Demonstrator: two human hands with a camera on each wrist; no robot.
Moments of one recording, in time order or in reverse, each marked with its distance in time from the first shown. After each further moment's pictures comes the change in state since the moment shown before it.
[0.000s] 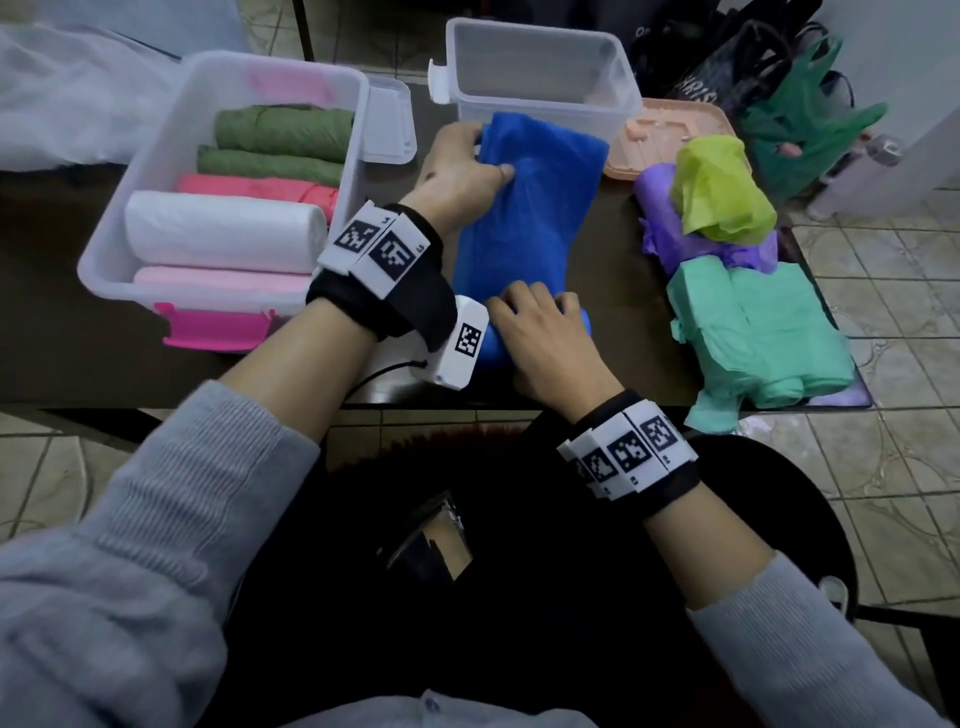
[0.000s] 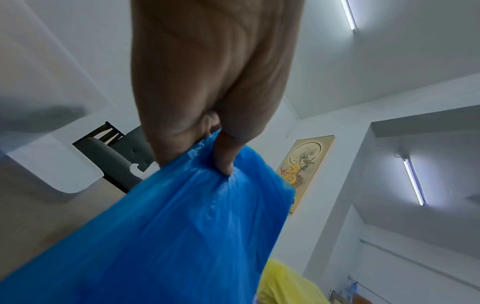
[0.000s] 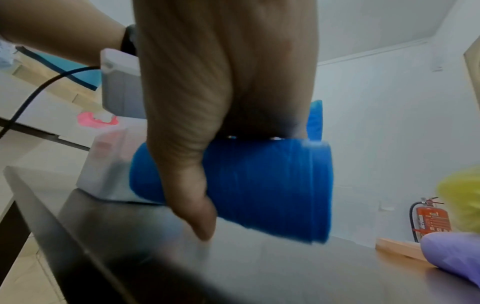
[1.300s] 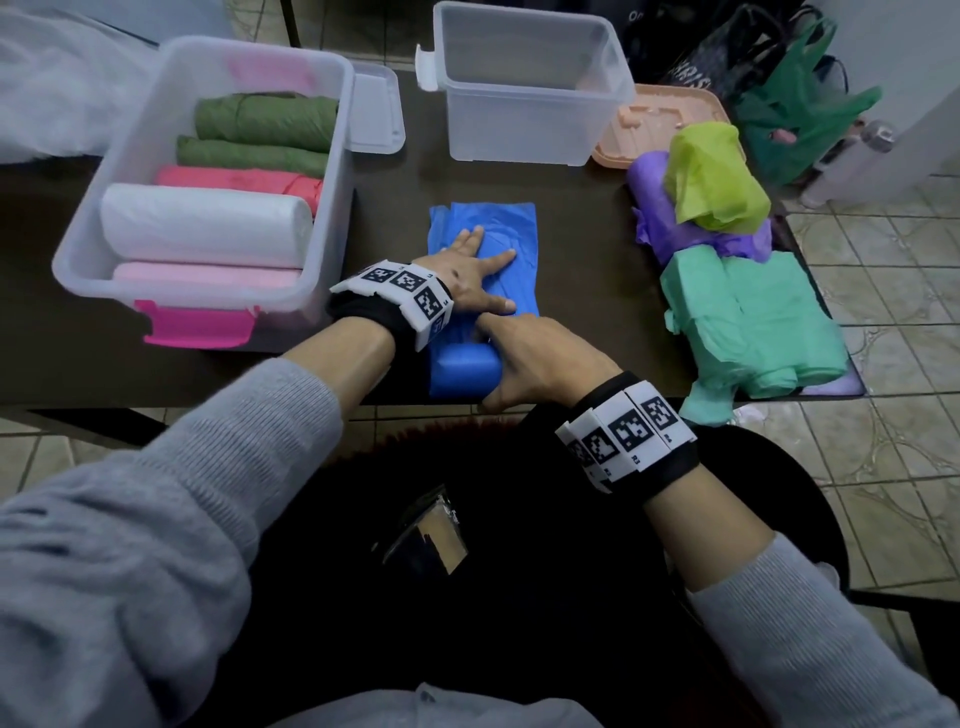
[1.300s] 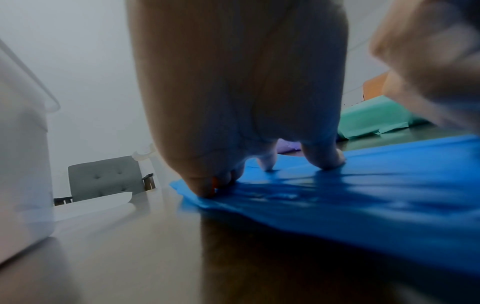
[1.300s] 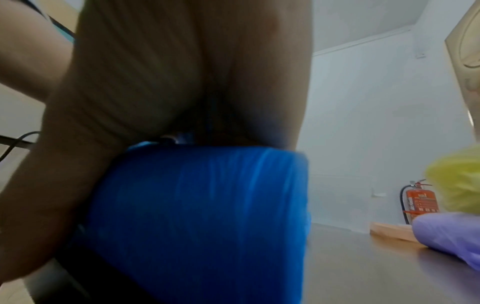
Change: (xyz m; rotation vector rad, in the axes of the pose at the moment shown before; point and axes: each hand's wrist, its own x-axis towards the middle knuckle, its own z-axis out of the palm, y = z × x) left_hand -0.003 -0.075 0.020 1.085 -0.655 -0.048; right_hand 0.002 0.006 -0.005 0.304 -0.331 -0.022
